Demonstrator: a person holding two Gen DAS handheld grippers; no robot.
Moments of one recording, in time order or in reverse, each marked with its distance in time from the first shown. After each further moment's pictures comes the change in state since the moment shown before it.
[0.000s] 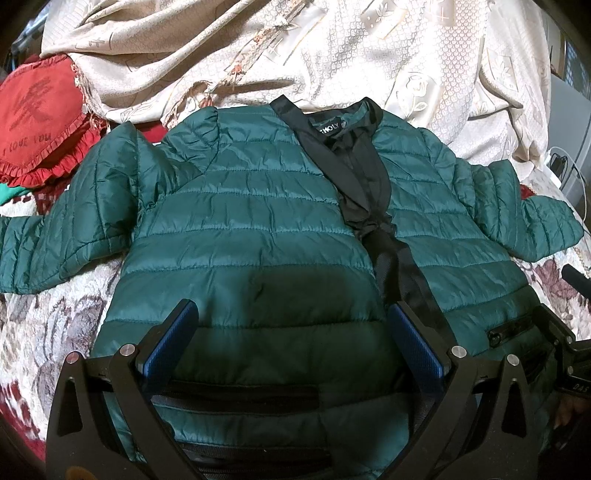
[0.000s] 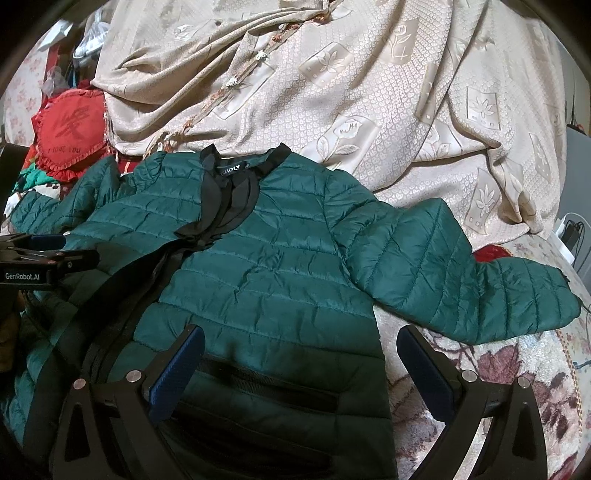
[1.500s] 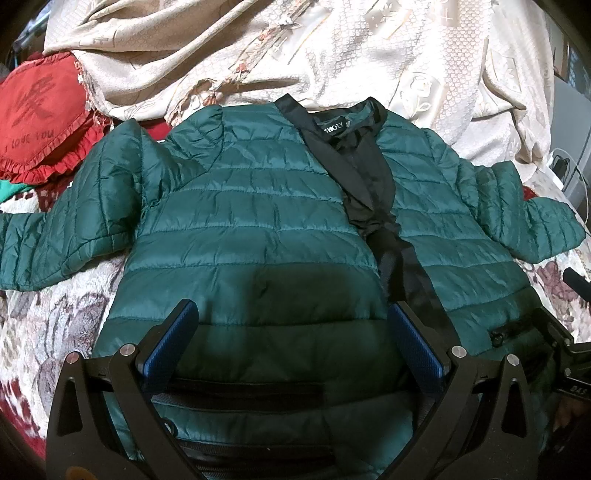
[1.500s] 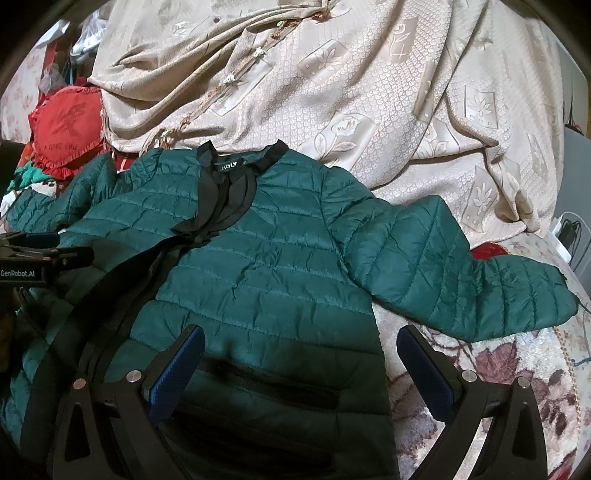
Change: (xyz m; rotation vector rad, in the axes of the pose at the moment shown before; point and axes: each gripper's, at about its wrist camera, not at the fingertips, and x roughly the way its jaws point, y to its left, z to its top) left arm 0.000 0.002 -0.002 -0.009 0.004 0.007; right arm 0.000 0.003 -0.001 0.005 0.011 -0.014
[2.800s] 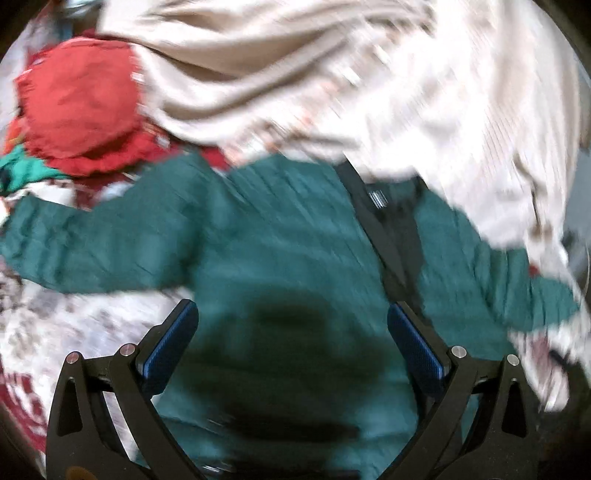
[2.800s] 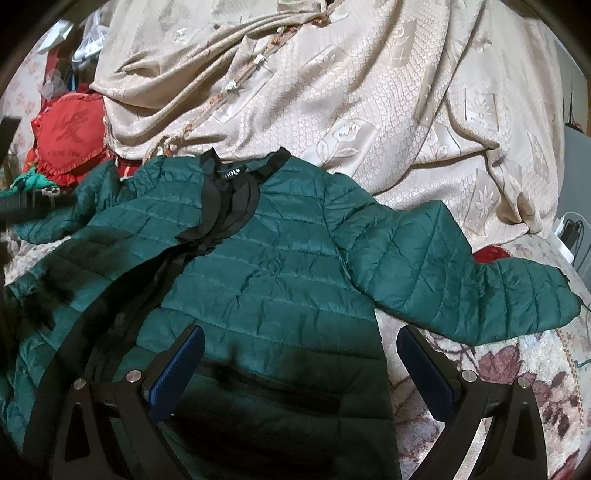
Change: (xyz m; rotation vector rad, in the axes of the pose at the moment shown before) left arm -0.043 0.077 0.039 -0.215 -0.136 0.030; right arm -0.007 -0.002 0.002 0.006 -0.033 0.022
